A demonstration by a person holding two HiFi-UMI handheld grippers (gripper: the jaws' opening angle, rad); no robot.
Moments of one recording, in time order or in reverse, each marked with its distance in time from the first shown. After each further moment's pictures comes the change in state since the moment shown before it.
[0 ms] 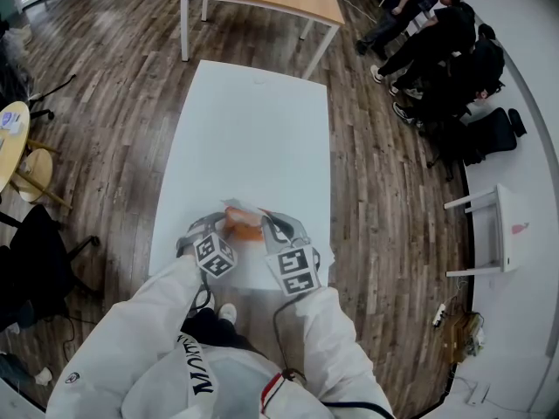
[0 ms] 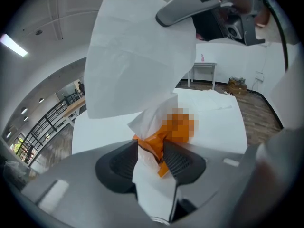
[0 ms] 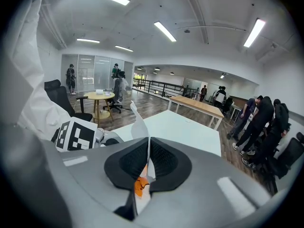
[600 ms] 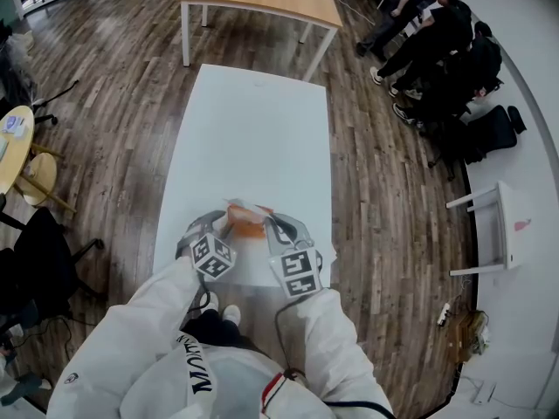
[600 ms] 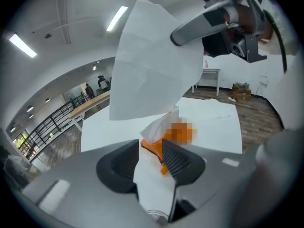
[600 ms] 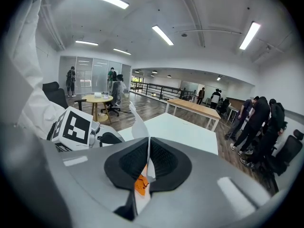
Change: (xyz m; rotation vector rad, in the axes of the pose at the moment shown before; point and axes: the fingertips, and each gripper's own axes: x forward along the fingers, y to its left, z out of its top) left arm -0.030 0.016 0.012 -0.037 -0.069 0.049; right arm -0.014 0.005 0.005 0.019 -0.038 -0.031
